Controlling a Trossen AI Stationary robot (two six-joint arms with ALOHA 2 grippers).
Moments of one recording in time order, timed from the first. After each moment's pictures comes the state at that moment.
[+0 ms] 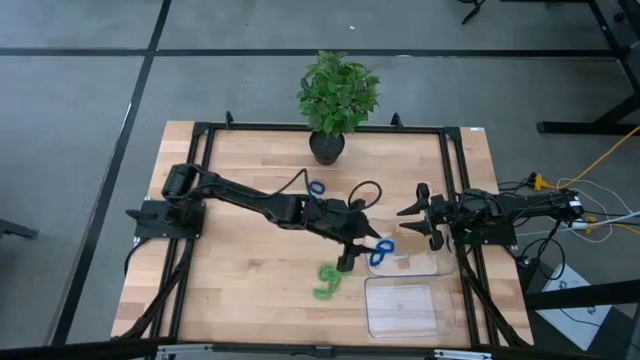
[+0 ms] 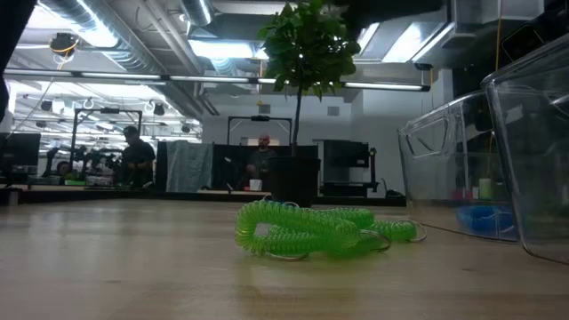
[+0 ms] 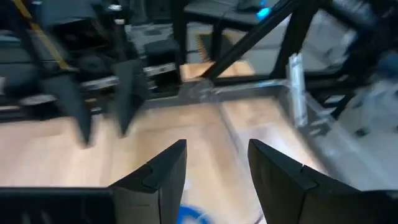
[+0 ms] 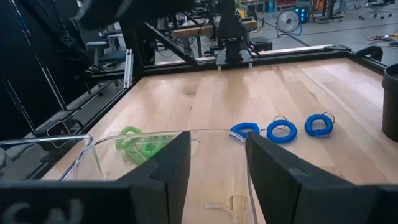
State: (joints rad) left arm -0.16 1.92 1.53 0.03 0.02 -0.02; right arm 0.12 0.12 0.01 0.01 -0.01 0.13
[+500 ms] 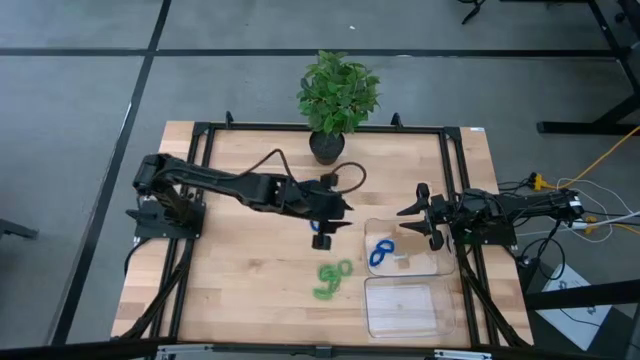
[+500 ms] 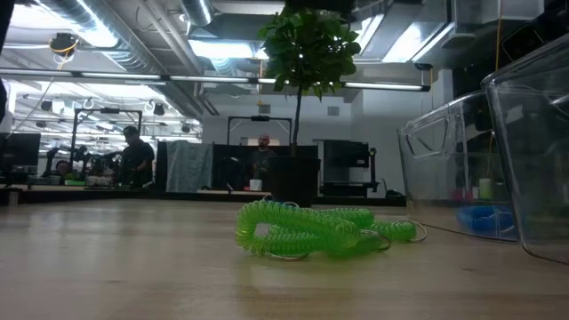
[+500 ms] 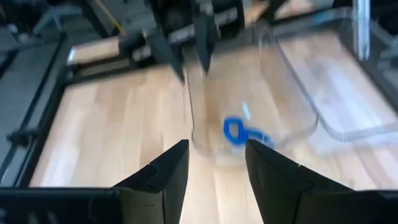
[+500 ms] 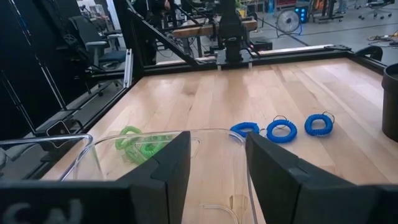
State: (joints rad) left arm -0.14 1.70 1.53 -0.42 -0.17 0.12; right arm 0.12 0.12 0.01 0.01 -0.01 0.13
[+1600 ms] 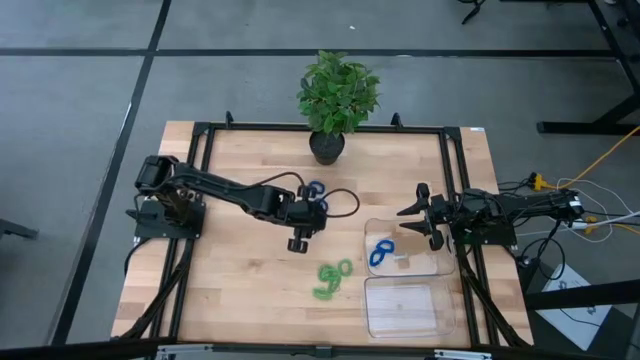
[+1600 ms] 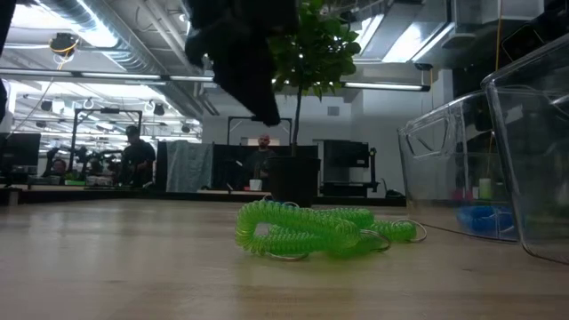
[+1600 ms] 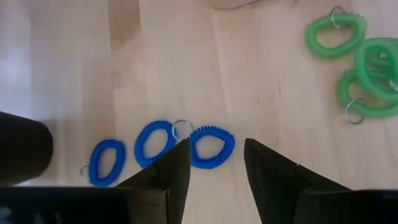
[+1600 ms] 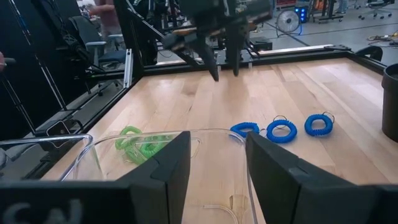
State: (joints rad) left arm -0.14 1.72 1.27 -0.58 -0.24 0.10; right arm 0.12 0.12 0.01 0.01 -0.01 0.13
